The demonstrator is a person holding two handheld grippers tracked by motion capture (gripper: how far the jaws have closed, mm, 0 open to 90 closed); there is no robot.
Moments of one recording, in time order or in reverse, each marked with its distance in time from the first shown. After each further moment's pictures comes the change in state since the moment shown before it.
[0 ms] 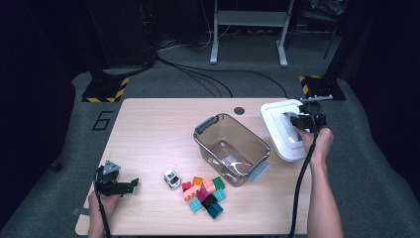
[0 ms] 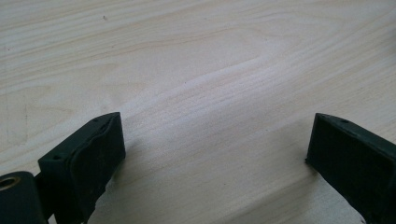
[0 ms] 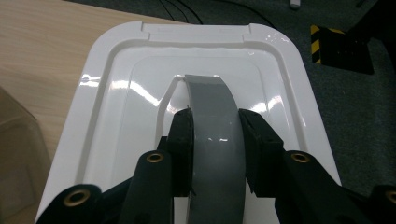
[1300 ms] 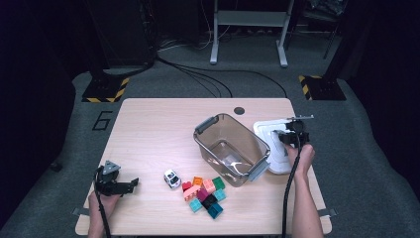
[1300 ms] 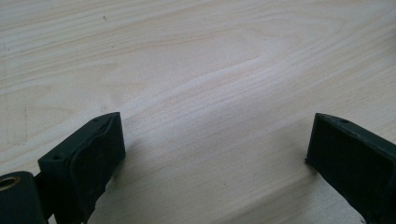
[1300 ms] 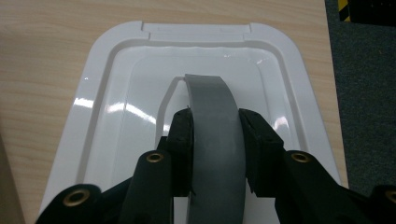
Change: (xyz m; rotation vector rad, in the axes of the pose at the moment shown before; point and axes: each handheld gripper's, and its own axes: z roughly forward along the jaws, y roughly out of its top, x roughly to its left) left arm 0.000 0.000 0.000 -0.001 0.000 -0.001; right arm 0.014 -0.057 0.077 0.083 0.033 0.080
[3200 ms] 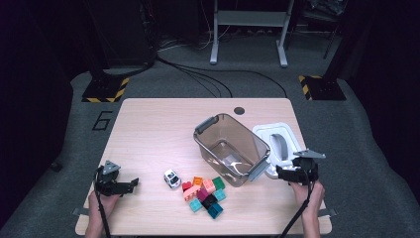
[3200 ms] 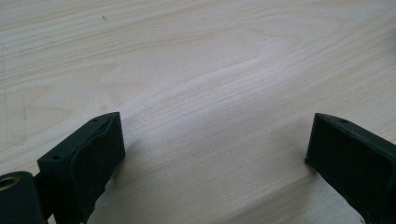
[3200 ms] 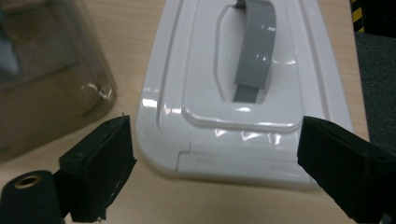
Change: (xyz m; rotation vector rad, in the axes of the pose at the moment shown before) left arm 0.000 0.000 0.000 0.000 -0.004 0.000; right arm 0.019 -0.105 -0.074 -0.070 0.064 -0.082
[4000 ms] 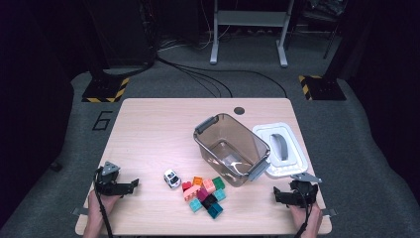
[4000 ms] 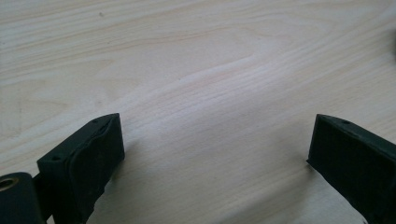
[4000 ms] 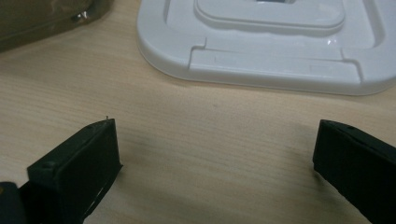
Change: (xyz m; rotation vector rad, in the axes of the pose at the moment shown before) left arm -0.003 -0.001 -0.004 -0.002 -0.019 -0.025; right arm 0.008 -0.067 0.008 0.025 0.001 -0.012
